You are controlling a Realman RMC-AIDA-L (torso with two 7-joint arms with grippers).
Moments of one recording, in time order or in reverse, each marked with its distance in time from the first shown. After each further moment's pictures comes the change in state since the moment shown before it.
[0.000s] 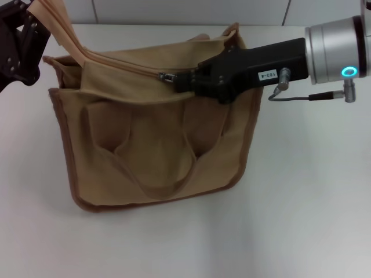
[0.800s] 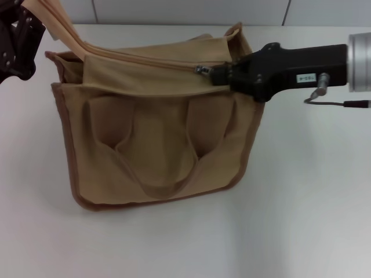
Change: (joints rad) left arm 0.000 0.003 -0.004 0.000 -0.016 -0.015 -0.001; right arm -0.140 -0.002 0.056 -0.097 0.012 0.000 -0.048
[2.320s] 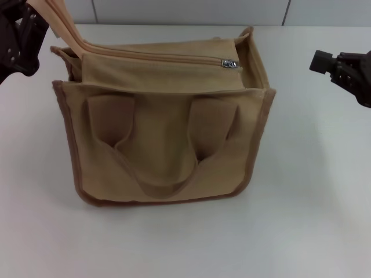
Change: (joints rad) left arm -0.007 -0.001 0.003 -0.001 0.000 -0.027 0.000; right arm -0.114 -0.022 0.451 0.354 0.173 -0.291 -0.374
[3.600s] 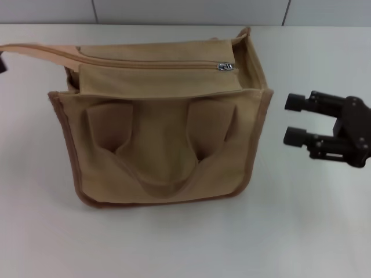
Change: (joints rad) left arm 0.100 0.234 0.023 0.271 0.256 0.042 -0.678; right arm 0.040 -0.026 0.006 0.198 -0.112 -0.161 -0.216
